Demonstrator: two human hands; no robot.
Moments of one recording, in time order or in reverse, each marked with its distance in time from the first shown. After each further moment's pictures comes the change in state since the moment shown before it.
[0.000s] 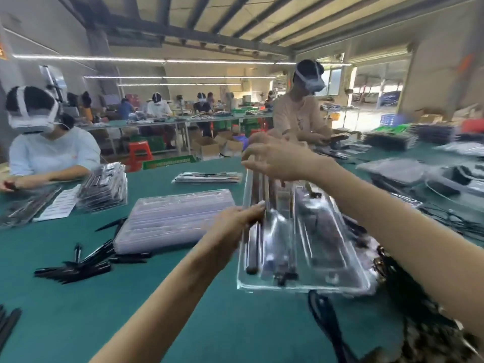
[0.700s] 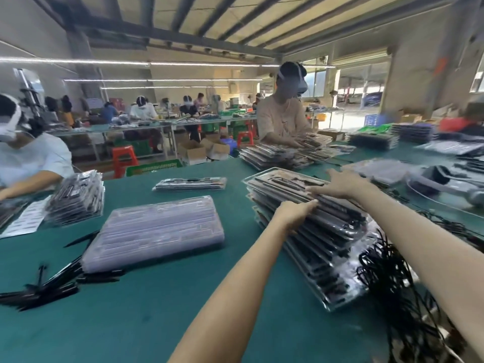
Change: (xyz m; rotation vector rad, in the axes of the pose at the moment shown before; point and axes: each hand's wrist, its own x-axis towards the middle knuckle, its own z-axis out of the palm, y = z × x) left_hand 0.137 -0.009 0.136 0.327 -0.085 -0.180; right_hand -0.065 0.169 0.087 0.104 -0.334 0.852
